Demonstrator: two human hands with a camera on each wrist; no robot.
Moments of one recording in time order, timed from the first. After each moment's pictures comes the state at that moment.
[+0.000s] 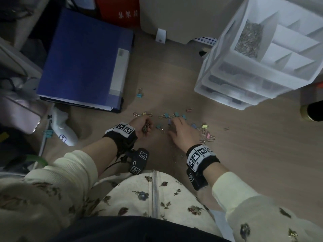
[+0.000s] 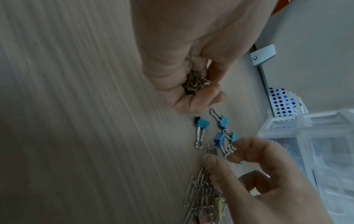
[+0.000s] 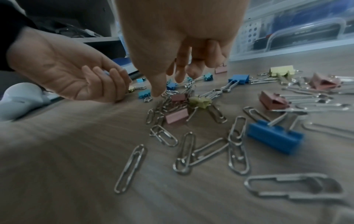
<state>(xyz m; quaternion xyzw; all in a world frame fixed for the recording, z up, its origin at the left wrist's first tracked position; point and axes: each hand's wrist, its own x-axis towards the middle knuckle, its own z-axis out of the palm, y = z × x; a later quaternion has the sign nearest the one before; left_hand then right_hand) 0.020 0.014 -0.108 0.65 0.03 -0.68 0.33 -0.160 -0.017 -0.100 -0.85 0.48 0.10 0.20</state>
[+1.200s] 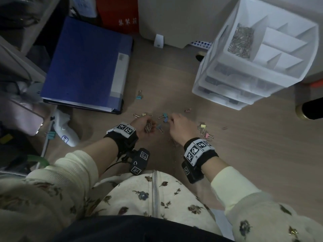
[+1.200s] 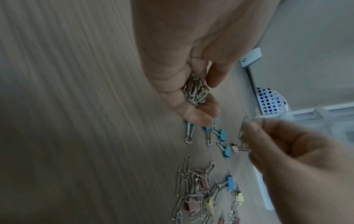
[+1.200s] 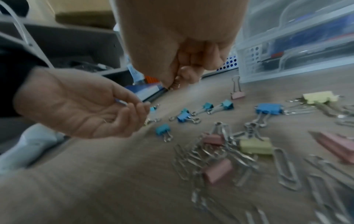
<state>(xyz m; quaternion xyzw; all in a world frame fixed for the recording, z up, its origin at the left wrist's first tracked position) 0.011 0.017 -0.091 0.61 0.04 -0.69 0.39 -0.139 -0.023 -0.066 -0.83 0.50 0.06 0.22</state>
